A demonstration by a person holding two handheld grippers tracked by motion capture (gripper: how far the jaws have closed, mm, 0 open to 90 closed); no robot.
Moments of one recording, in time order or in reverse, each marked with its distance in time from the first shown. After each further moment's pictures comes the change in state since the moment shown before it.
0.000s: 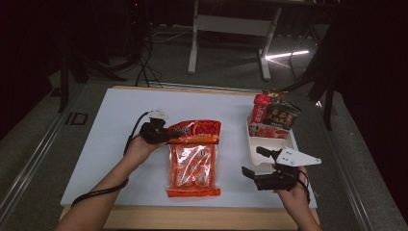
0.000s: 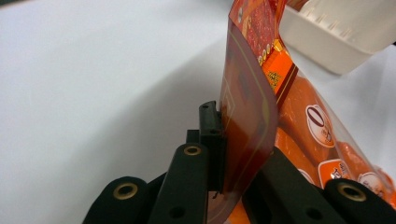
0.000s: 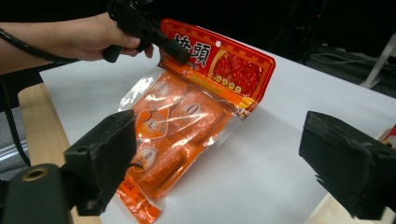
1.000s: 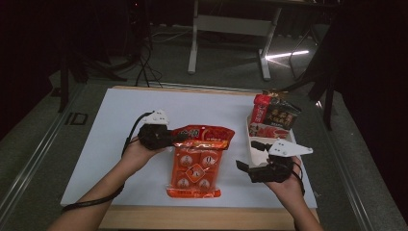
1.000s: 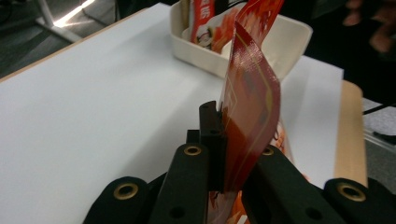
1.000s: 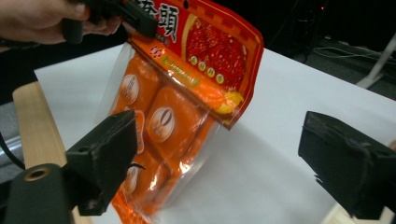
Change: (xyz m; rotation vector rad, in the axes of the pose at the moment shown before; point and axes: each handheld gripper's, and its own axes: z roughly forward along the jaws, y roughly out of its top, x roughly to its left) left arm -0.056 0.022 -0.043 -0.105 -0.092 0.149; right arm -0.002 0.019 0.018 0.048 0.013 0.007
